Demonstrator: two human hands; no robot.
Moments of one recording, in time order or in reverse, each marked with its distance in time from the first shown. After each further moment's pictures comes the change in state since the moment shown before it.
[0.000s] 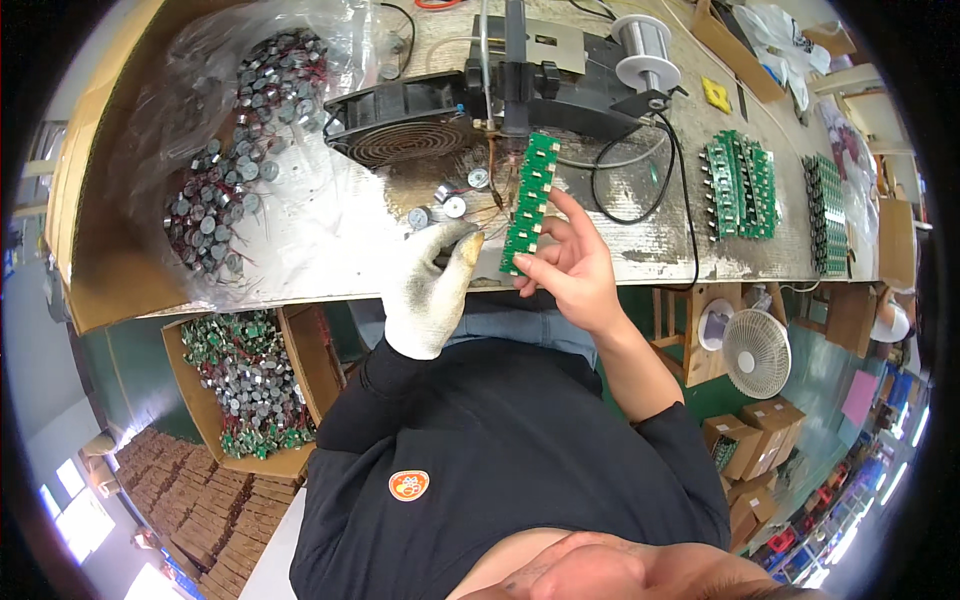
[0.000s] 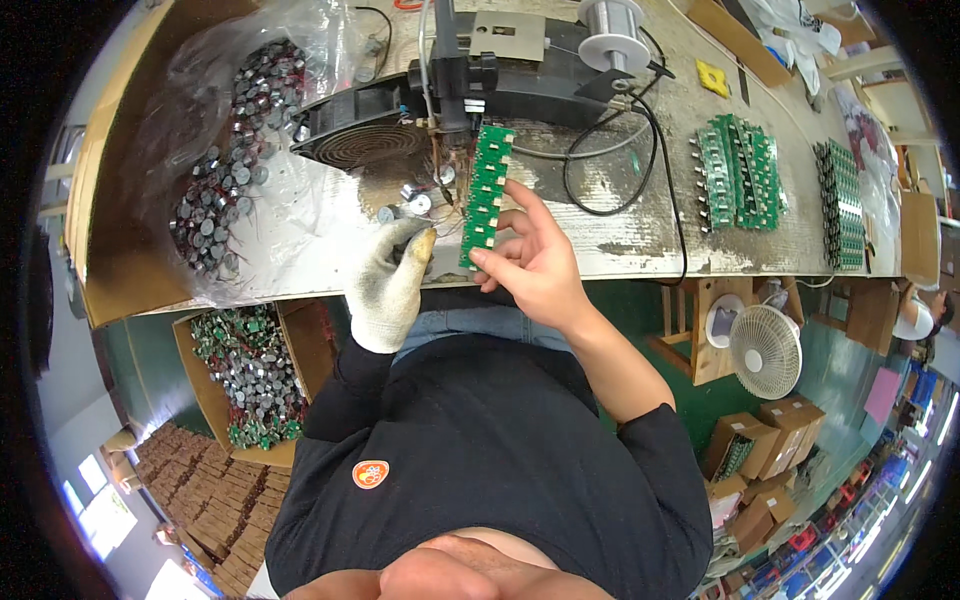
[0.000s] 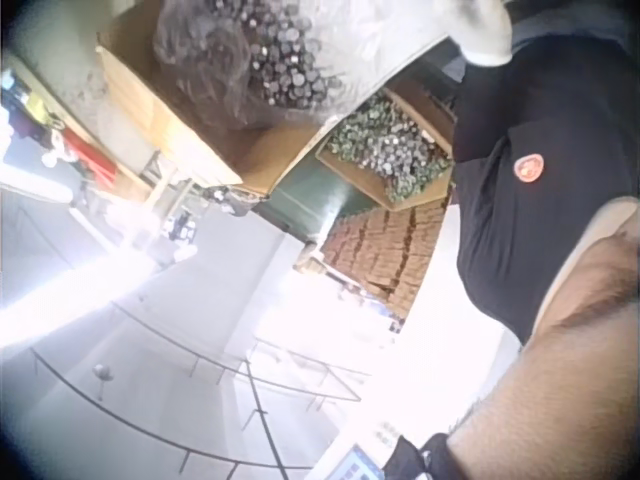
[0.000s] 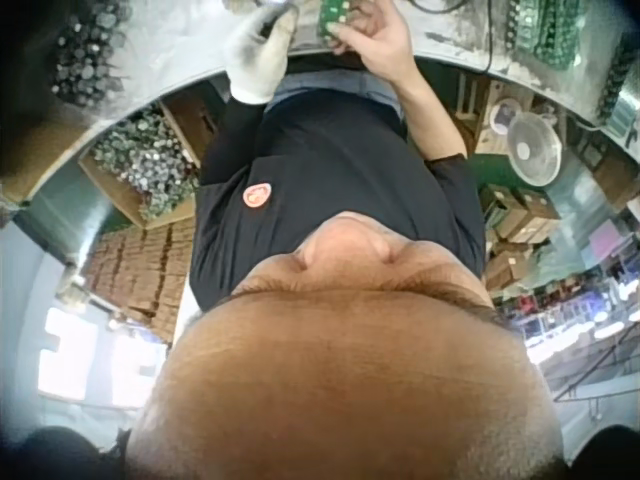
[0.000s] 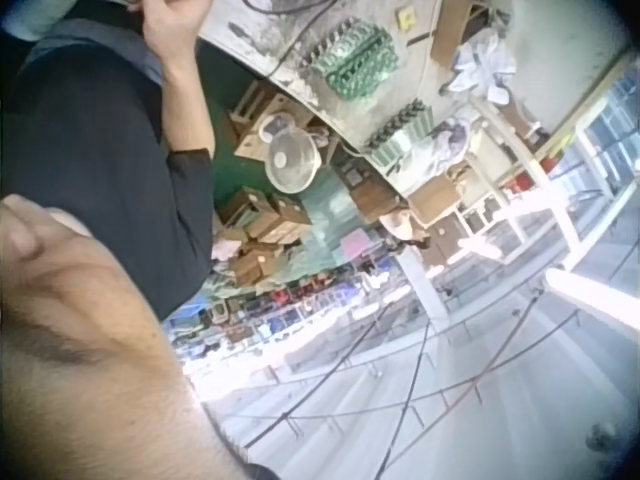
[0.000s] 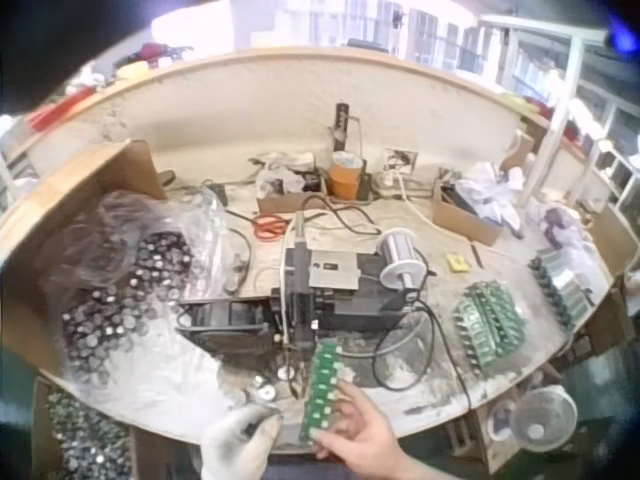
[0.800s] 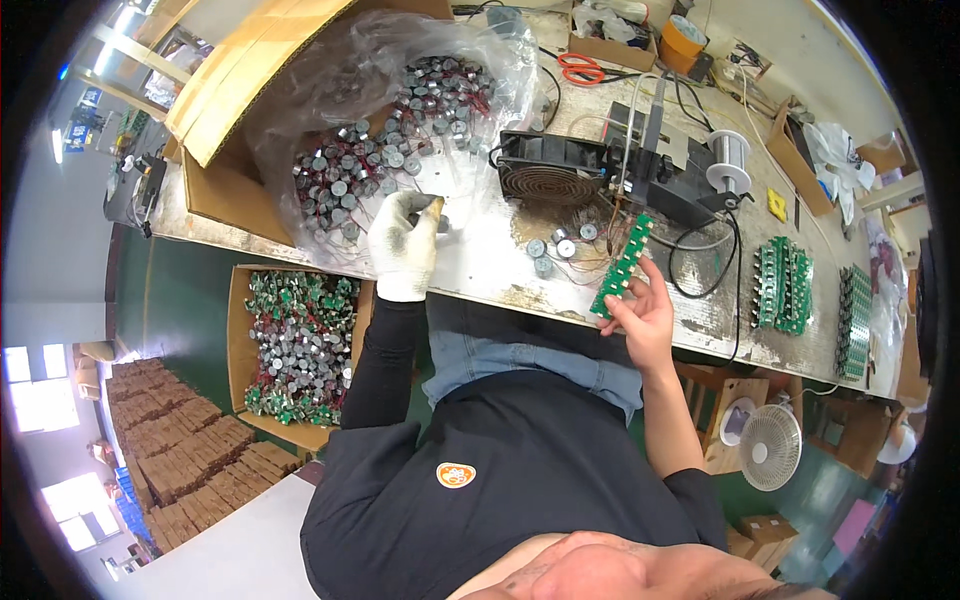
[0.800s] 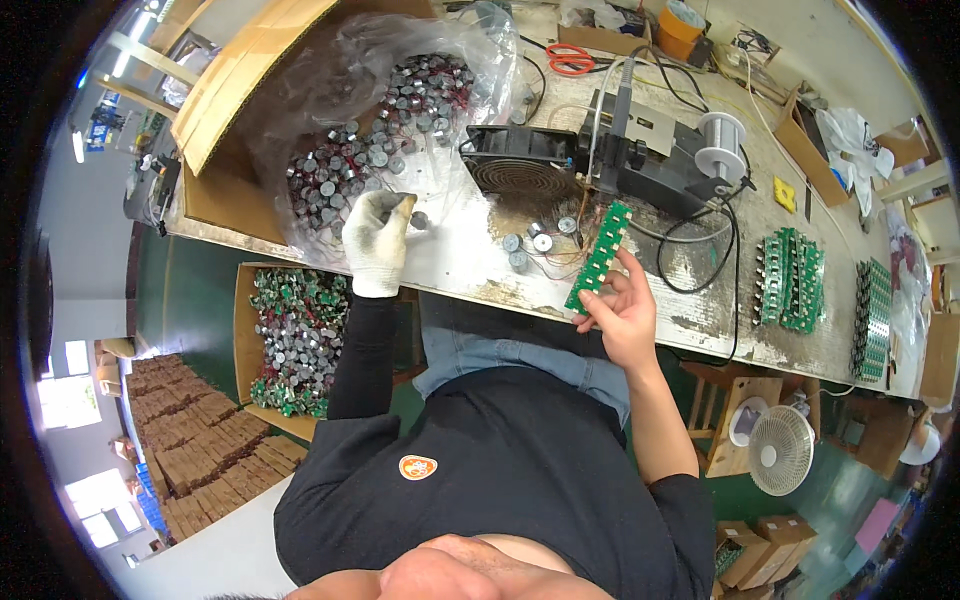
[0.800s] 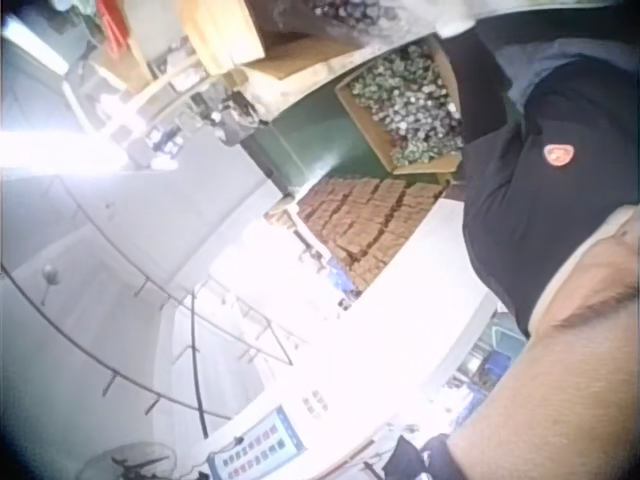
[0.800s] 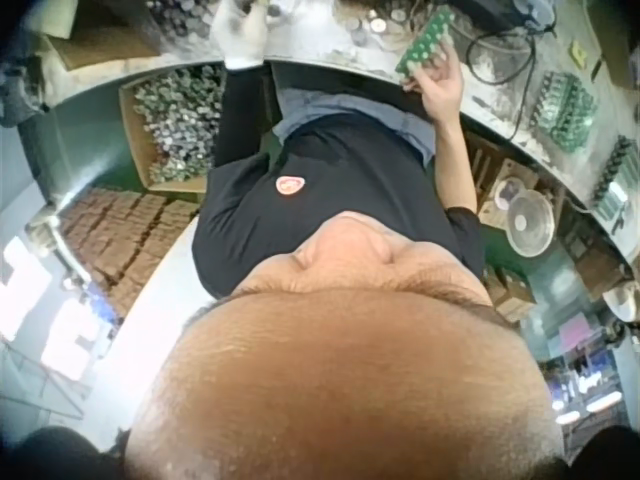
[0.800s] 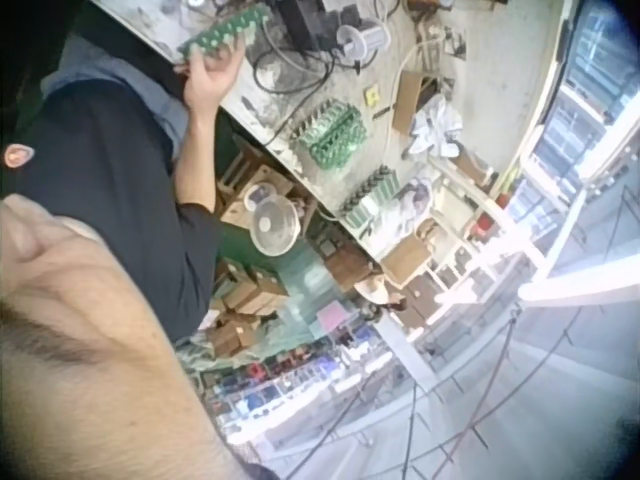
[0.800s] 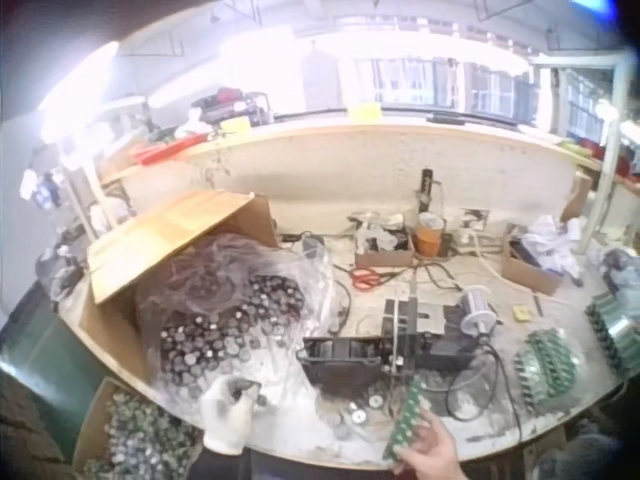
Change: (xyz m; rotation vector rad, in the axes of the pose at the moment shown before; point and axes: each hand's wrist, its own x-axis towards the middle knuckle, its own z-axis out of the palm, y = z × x) left_hand 0.036 -0.043 -0.121 -0.057 0.509 0.129; right_hand 0.000 0.007 0.001 -0.091 0.021 -0.044
